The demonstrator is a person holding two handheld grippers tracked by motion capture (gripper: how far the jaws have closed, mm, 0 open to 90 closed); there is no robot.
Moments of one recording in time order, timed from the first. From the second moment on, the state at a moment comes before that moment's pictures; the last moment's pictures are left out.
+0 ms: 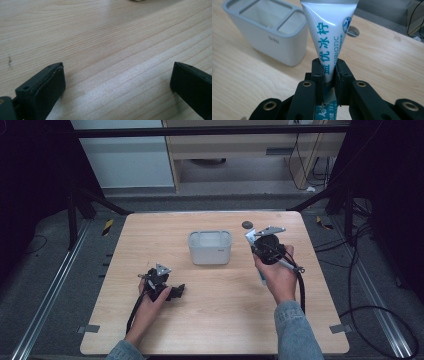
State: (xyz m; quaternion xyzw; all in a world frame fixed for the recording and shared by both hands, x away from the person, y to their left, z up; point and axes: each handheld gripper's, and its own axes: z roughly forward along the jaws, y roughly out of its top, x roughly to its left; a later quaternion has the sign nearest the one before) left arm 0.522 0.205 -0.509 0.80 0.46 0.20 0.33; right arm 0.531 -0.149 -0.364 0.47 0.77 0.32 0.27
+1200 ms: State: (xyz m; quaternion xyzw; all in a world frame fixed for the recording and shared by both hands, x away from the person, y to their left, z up) left arm 0.522 0.205 -0.509 0.80 0.46 0.20 0.33; right arm 0.524 -0.134 -0.331 0.49 0.69 0.42 0.34
